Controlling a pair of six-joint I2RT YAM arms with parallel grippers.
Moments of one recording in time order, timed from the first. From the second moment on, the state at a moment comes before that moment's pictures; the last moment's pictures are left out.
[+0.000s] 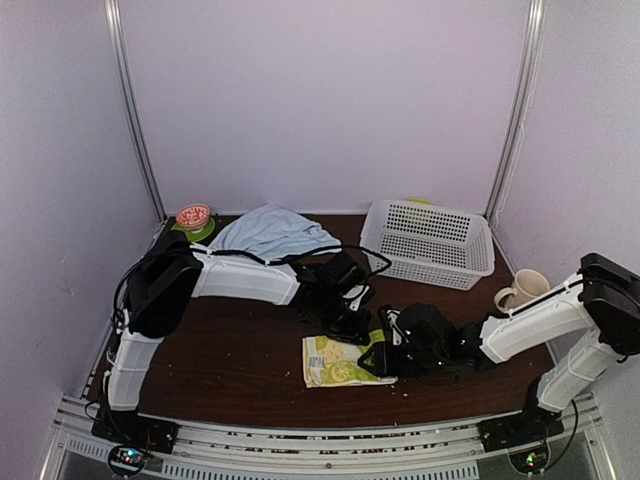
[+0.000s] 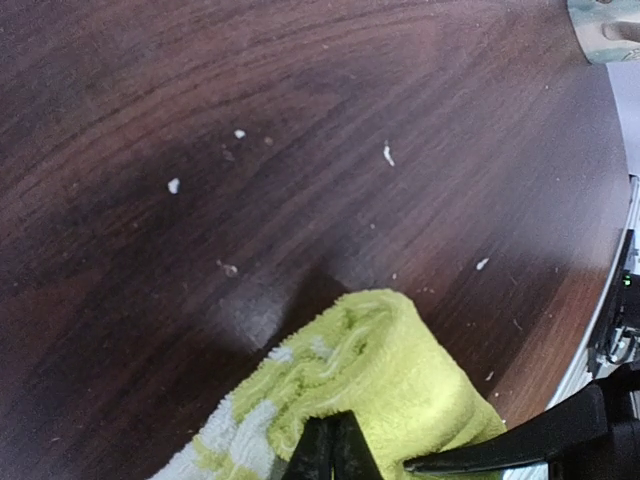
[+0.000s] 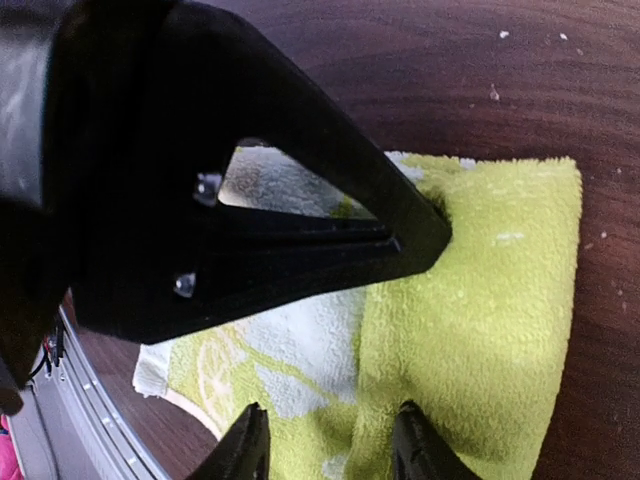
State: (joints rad) left arm -1.02 2.24 1.63 -0.39 0.32 -0.58; right arm 1.02 1.53 0.53 0.25 -0.04 0.89
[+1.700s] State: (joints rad) left arm -1.00 2.23 1.56 -0.28 0.34 -0.60; right arm 0.90 1.26 0.41 0.07 -0.04 1.01
